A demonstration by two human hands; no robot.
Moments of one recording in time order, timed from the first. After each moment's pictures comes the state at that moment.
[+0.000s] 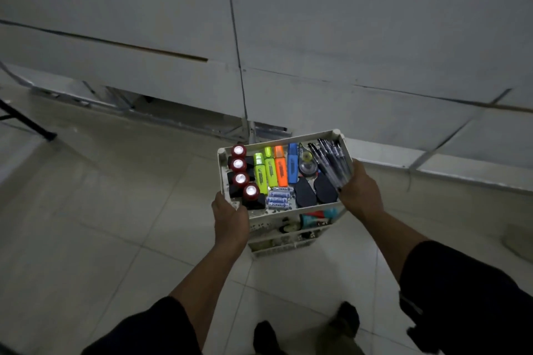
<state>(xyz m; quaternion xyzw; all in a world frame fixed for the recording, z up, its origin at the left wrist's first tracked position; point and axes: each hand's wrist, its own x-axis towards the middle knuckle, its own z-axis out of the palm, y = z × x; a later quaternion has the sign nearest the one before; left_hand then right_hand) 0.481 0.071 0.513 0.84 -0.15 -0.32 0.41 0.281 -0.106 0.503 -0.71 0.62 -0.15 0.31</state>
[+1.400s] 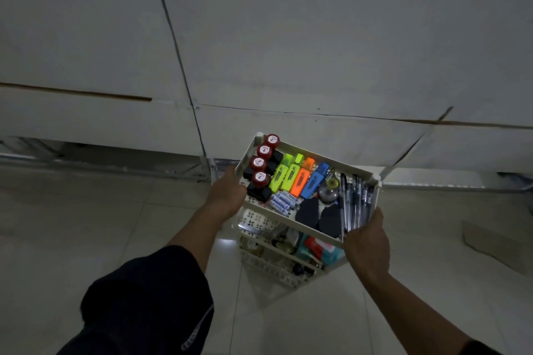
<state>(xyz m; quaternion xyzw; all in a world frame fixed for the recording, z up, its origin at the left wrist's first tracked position) 0.580 -0.145 0.496 0.78 -0.43 -0.37 0.27 0.294 -0.122 0.489 -0.52 0.77 -0.26 0.26</state>
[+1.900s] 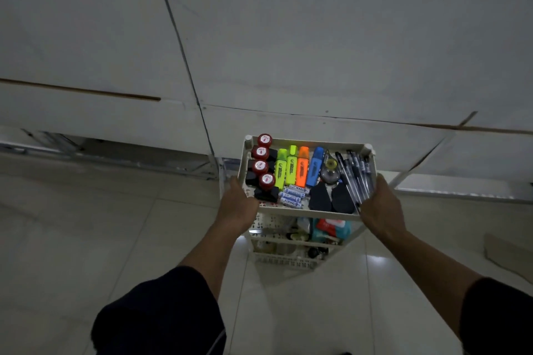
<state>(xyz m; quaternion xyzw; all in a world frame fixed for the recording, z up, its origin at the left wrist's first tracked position) 0.532 -0.147 0.495 0.81 -0.35 -0.36 0.31 0.254 -0.239 0.486 -0.67 0.67 -0.23 0.25</state>
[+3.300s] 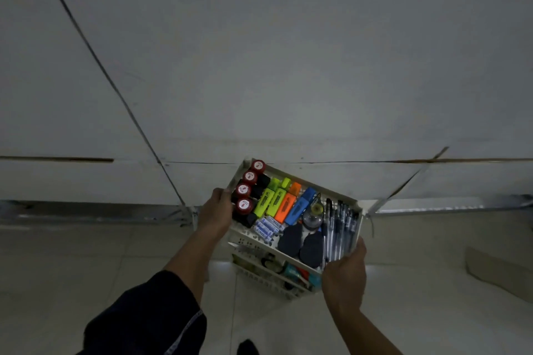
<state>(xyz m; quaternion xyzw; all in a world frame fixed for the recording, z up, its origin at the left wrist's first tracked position) 0.589 -0.346 0.507 0.81 -0.37 -0.36 0.28 0.330 -0.278 0.491 -0.42 0.81 -0.31 0.28</state>
